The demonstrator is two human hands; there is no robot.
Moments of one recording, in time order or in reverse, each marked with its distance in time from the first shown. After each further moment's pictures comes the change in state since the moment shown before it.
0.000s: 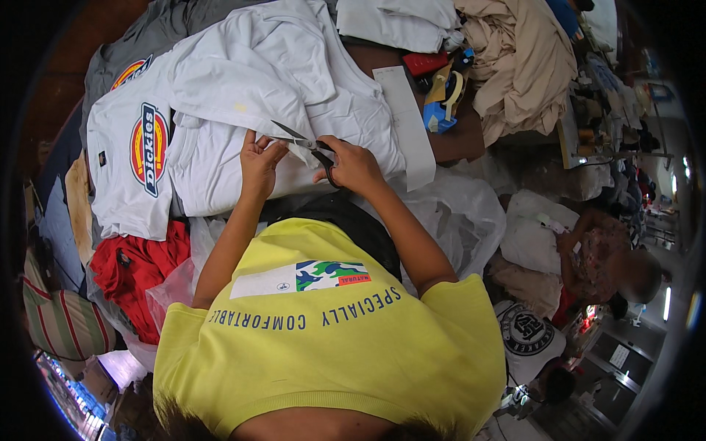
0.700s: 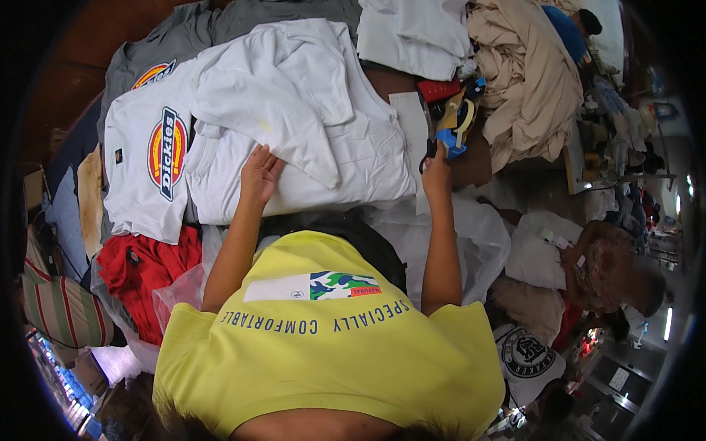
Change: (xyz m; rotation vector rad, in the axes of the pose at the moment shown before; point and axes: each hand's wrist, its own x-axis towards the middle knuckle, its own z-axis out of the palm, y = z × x) left_hand 0.025 -0.006 -0.058 -0.267 0.248 -0.202; right_hand -0.014 0.131 -0.059 -0.188 0.412 0.422
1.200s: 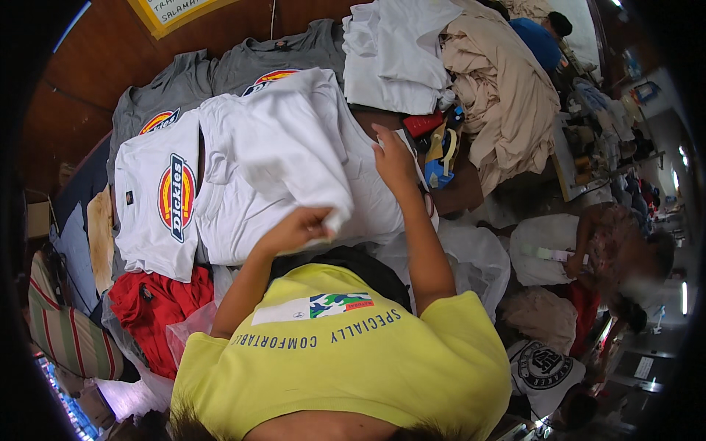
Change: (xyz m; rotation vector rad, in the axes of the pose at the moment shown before) left_hand -0.059 0.016 0.080 1.064 -1.006 0.068; right_hand 0.046 -0.131 -0.011 0.300 0.134 -0.494
